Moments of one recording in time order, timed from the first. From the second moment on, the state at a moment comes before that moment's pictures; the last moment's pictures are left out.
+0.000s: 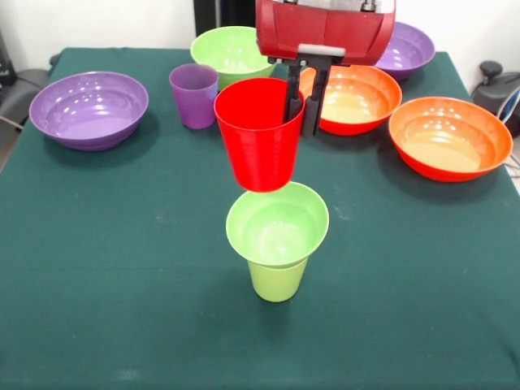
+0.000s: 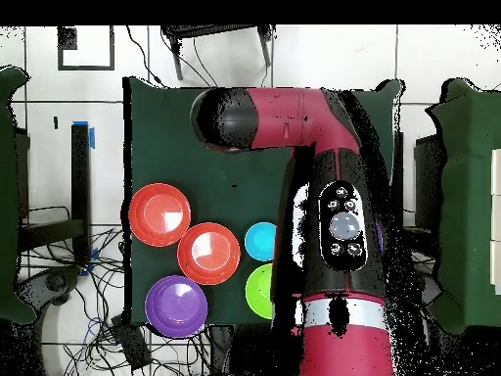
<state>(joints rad) -0.24 -0.64 0.15 1.21 -0.25 0.75 1.76</state>
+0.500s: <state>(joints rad) -0.24 -0.63 0.15 1.21 -0.26 0.71 1.76</state>
